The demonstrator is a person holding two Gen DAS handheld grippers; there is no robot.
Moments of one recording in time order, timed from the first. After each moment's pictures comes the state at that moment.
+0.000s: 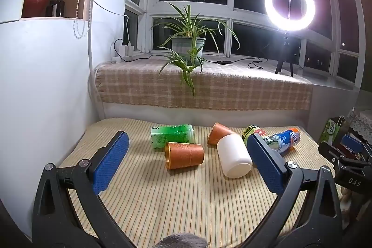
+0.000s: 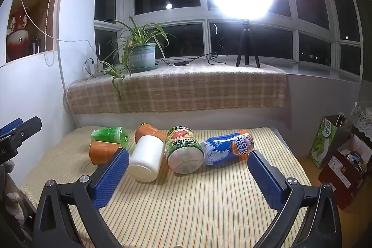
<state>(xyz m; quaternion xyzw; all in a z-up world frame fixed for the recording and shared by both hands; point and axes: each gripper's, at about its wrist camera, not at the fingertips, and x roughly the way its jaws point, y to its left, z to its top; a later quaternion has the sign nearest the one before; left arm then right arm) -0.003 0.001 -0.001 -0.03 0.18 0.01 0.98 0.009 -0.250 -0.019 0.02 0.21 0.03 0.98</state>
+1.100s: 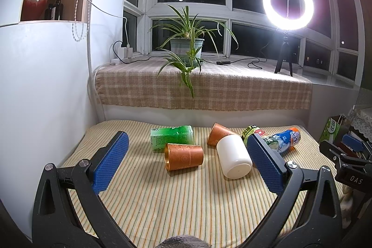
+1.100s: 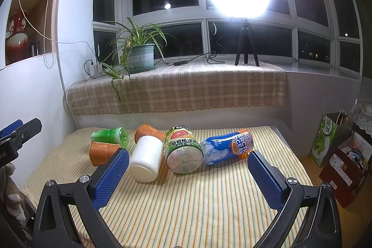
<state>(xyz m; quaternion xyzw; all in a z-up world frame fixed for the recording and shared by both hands) -0.001 0.006 0.006 -0.03 0.17 0.01 0.98 0.009 -0.250 -0.018 0.02 0.21 0.04 0.98</state>
